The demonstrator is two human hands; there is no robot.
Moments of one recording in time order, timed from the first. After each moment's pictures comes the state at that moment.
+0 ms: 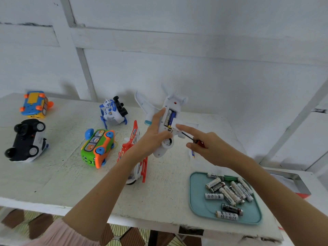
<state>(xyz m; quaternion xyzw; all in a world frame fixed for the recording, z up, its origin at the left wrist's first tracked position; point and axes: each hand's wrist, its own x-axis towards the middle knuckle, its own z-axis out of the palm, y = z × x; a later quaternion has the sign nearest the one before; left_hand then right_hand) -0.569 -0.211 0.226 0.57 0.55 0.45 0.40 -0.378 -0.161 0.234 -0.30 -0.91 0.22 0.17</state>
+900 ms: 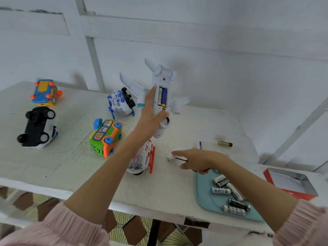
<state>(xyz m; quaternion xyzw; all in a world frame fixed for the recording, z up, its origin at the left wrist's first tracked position) -0.595 -0.201 0.228 0.53 0.54 0.58 0.31 -0.426 -0.165 0.191 -0.40 -0.84 0.29 -0.20</state>
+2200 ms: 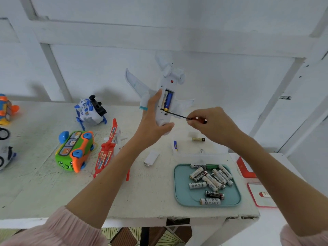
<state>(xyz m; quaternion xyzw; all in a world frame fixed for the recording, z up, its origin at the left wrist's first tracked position) -0.537 -0.182 0.222 0.65 0.47 0.52 0.29 -0.349 -0.172 0.276 -0.47 -0.84 0.11 0.25</state>
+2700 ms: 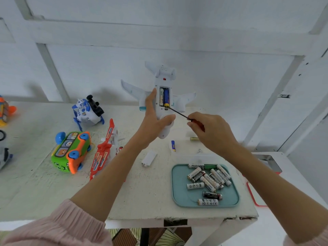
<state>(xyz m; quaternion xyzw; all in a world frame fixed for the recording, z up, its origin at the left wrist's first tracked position) -0.521 -0.165 0.224 0.57 0.47 0.55 0.38 -0.343 -0.174 0.251 -0.47 -0.83 0.02 0.29</state>
